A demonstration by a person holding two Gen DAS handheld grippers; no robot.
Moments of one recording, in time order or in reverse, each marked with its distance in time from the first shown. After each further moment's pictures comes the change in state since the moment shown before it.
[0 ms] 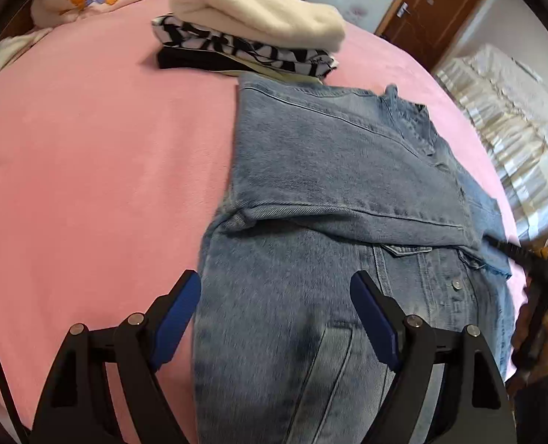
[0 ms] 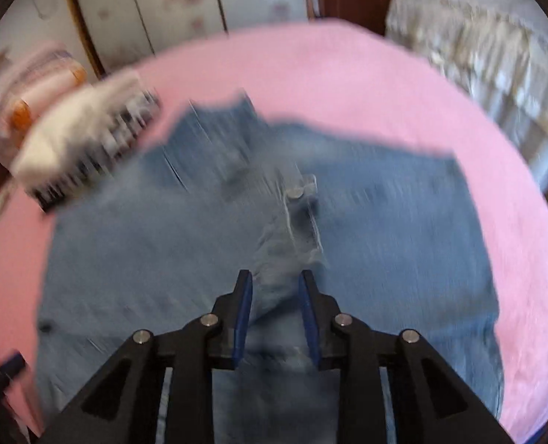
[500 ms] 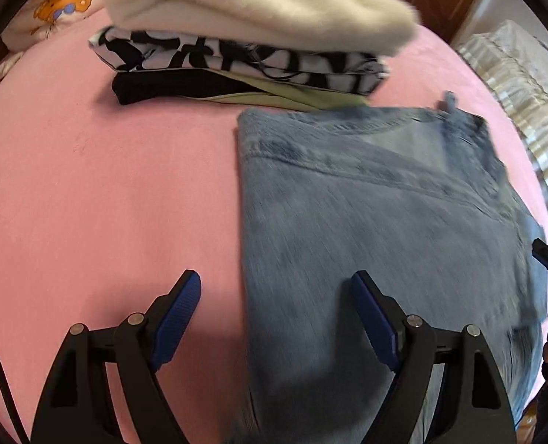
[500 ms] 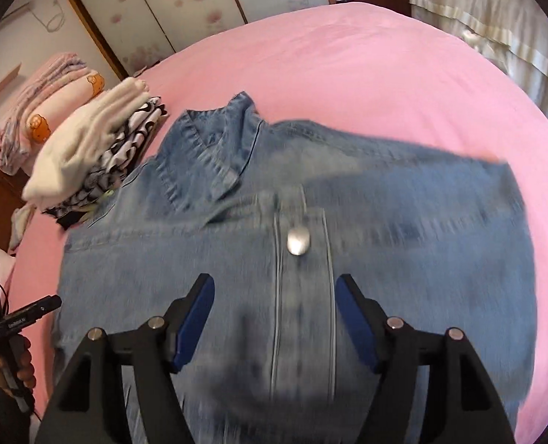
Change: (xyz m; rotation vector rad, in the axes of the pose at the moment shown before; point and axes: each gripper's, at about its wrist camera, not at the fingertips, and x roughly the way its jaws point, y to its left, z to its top) left arm 0.105 0.016 0.133 0.034 0.098 0.094; right arm 0.047 -0.024 0.066 0.002 0.002 0.190
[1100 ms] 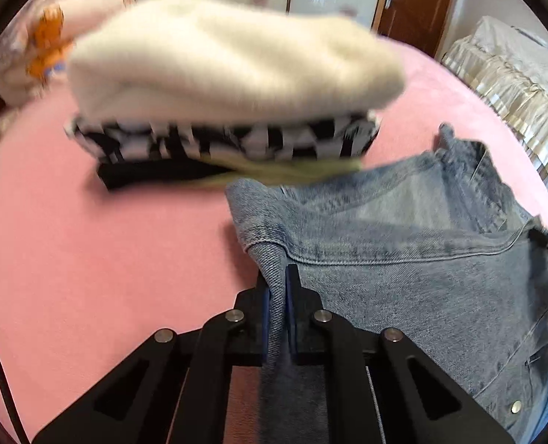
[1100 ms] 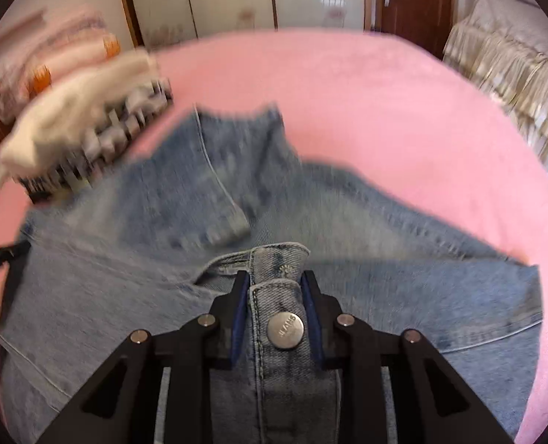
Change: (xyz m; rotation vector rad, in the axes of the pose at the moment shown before) left arm -0.003 -0.026 0.041 0.127 -0.215 0.049; right arm 0.022 0.031 0.025 -0.205 -0.113 -0.083
